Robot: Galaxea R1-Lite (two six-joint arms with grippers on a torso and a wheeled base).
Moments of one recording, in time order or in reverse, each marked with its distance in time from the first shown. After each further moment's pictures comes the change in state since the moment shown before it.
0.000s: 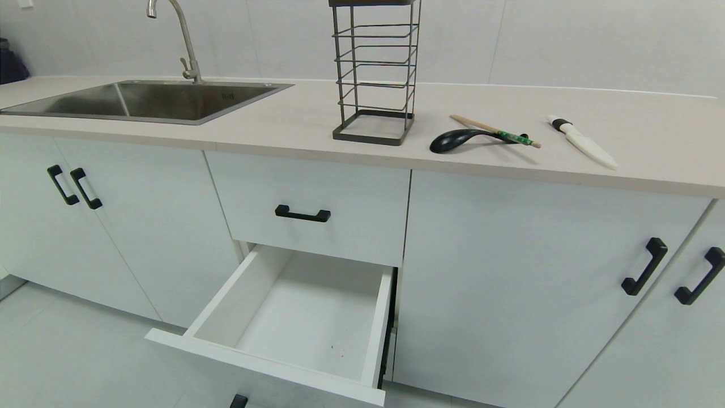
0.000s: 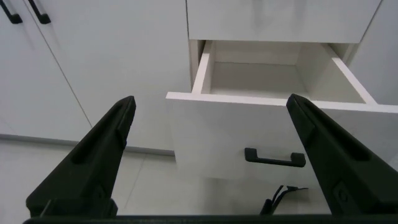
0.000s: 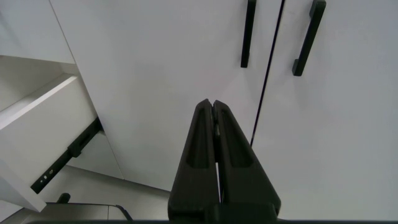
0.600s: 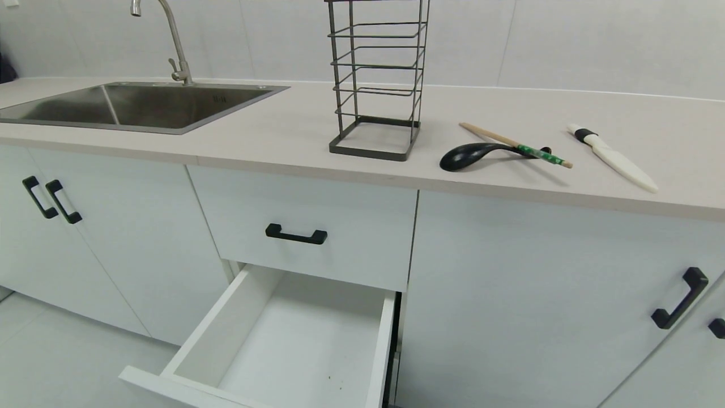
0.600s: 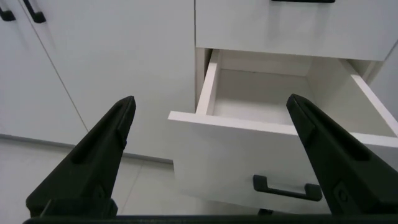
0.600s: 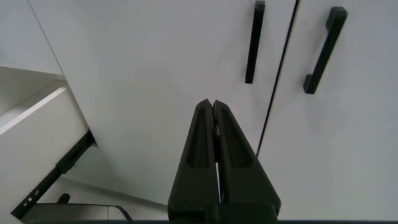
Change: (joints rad) left arm 0.000 0.000 0.000 0.002 0.029 -0.020; right arm 0.000 0.000 0.000 0.000 0.000 0.000
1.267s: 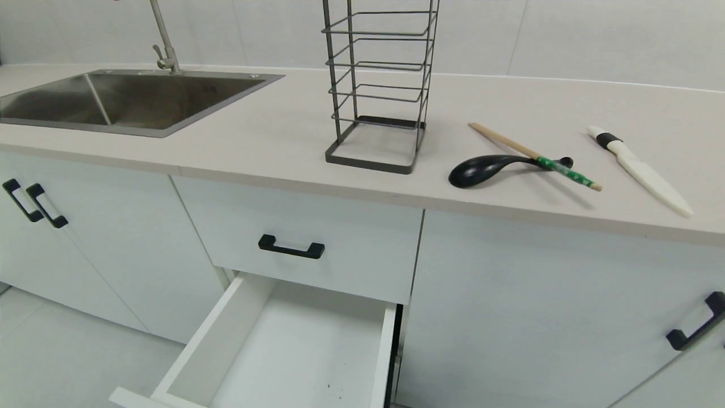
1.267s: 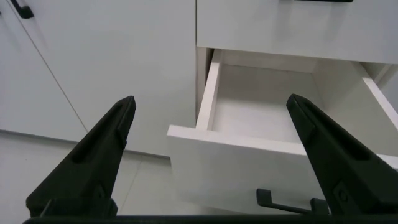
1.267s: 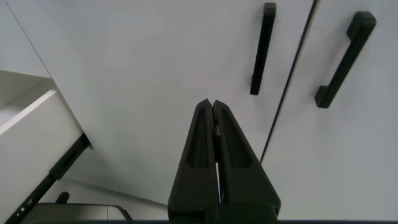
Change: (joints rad) left arm 0.000 0.000 0.000 0.001 0.000 0.000; right arm 0.000 0.000 0.000 0.001 0.000 0.000
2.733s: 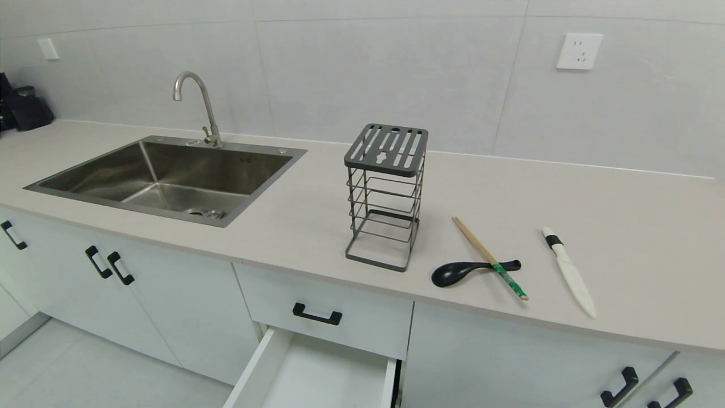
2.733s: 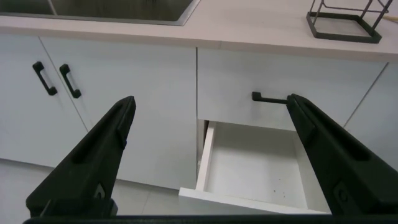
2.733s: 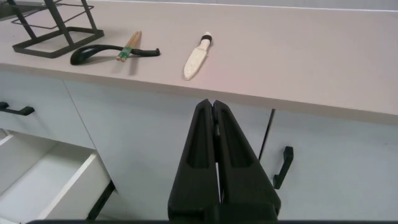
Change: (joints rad) left arm 0.000 0.000 0.000 -0.002 -0.001 -0.001; right arm 0.000 0.000 0.000 0.000 -0.001 0.001
